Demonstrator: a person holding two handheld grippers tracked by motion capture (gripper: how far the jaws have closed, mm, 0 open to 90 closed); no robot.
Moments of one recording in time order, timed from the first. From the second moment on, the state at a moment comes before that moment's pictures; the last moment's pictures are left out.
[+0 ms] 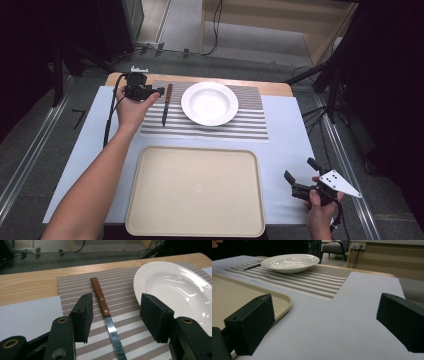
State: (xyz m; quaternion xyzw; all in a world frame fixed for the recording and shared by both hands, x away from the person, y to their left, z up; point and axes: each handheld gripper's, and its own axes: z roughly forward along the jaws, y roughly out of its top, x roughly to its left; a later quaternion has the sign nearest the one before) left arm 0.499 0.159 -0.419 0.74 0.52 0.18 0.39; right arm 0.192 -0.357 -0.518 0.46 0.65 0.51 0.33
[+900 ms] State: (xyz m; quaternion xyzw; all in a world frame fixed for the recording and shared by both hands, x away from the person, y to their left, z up) left arm 0.567 0.127 -0.449 0.76 0.58 0.11 0.29; right arm 0.192 -0.359 -0.518 0.46 0.64 0.52 0.33
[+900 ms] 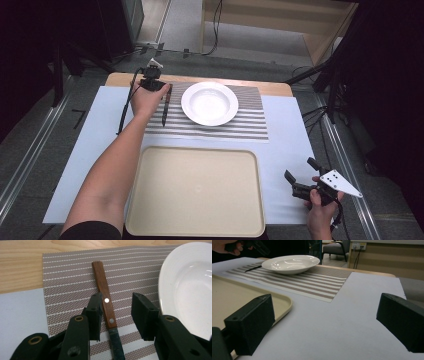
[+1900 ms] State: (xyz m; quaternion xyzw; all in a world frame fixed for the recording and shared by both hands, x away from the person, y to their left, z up) left arm 0.572 0.108 -0.476 0.77 0.60 0.11 0.20; right arm 0.193 -0.358 -0.518 0.47 0.64 0.52 0.32
